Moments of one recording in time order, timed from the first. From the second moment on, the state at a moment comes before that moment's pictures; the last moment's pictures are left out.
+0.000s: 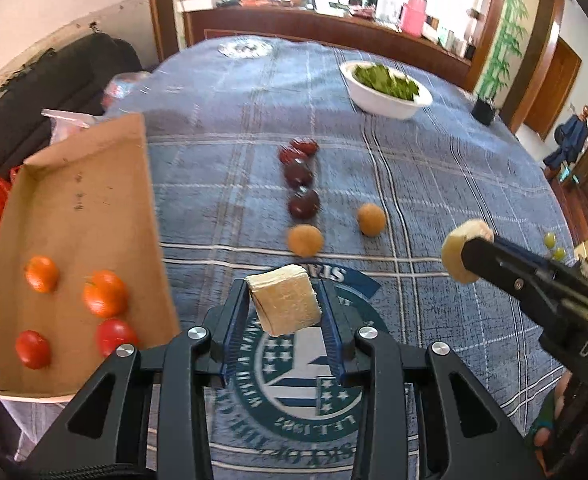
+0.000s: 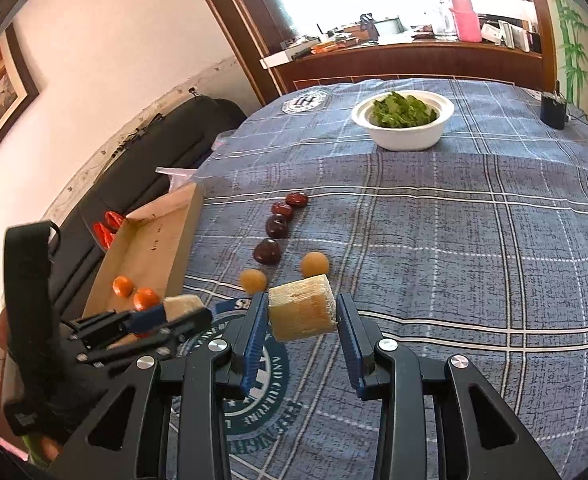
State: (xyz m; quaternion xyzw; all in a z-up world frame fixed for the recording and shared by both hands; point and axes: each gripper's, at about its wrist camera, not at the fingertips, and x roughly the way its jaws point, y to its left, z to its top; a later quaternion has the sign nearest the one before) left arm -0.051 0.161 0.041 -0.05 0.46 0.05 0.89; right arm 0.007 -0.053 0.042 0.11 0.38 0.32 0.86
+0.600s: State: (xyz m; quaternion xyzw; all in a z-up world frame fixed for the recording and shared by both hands) left arm -0.075 0.211 0.061 -0.06 0.43 0.10 0.89; right arm -0.009 -0.011 0.055 0.08 0.37 0.35 0.85
